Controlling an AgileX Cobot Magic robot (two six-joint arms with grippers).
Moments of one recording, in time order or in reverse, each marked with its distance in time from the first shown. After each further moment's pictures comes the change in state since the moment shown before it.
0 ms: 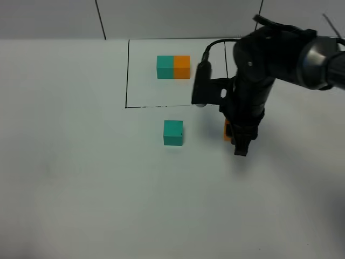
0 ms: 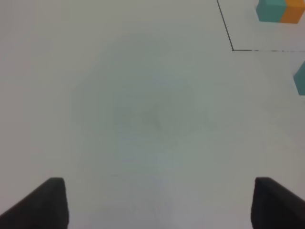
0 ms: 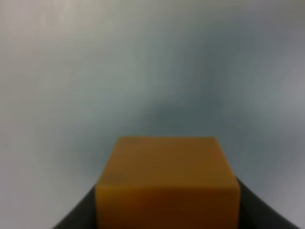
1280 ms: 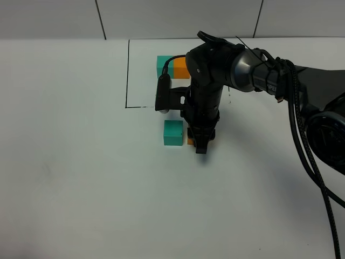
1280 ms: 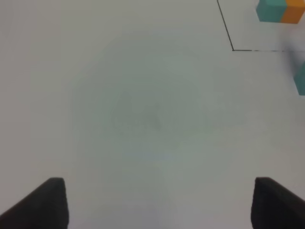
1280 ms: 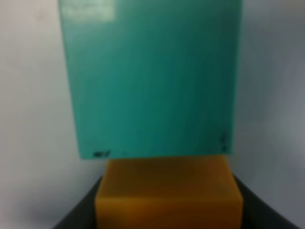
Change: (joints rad) left arm 0.000 0.000 0.000 0.000 0.000 0.000; right arm 0.050 0.333 -0.327 0.094 0.004 -0.079
